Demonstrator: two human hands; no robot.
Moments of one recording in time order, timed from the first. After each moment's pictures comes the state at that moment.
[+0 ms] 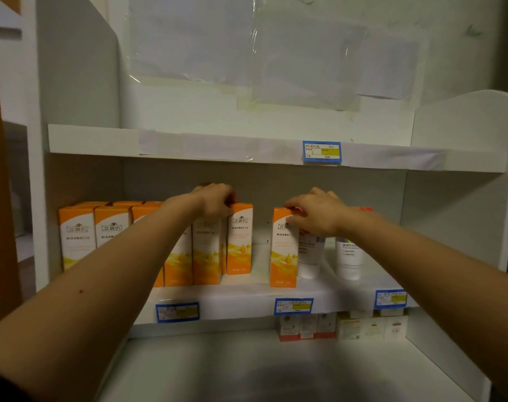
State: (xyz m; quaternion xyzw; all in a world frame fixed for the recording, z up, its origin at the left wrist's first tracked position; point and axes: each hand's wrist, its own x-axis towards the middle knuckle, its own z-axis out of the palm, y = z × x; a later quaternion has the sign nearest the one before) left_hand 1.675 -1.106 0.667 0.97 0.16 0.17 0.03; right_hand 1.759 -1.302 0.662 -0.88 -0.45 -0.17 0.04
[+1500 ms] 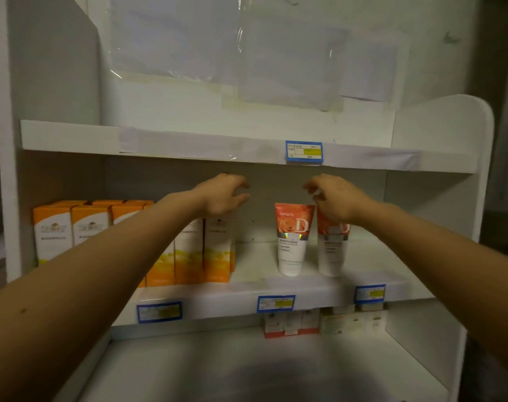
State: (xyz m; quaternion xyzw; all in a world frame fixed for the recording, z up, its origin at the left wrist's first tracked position) left_hand 1.677 -1.150 0.675 0.97 0.08 0.23 0.02; right_hand 1.789 -1.338 0.675 -0.88 -0.39 -0.22 0.14
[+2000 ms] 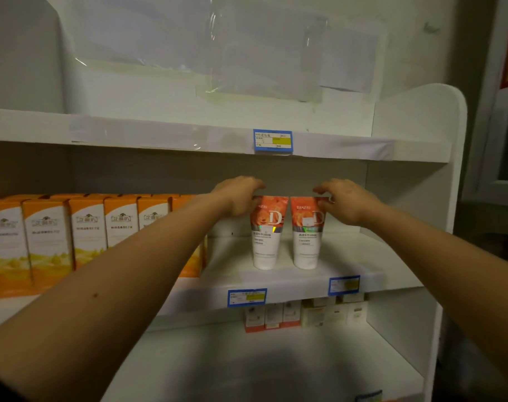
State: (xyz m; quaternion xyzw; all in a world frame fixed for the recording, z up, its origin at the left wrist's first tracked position) left_hand 1.740 -1.204 0.662 0.97 0.07 0.22 -0.02; right_hand 1.837 -1.388 0.656 -0.90 -0.35 -0.22 0.12
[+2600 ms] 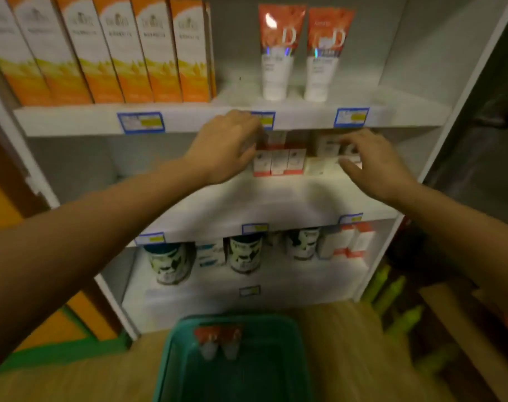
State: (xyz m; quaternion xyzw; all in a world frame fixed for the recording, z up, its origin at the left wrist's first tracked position) left_hand 1.622 -1.247 0.491 0.96 0.01 0.28 -0.01; right_hand 1.747 -1.464 0.476 -0.89 -0.38 -0.17 0.19
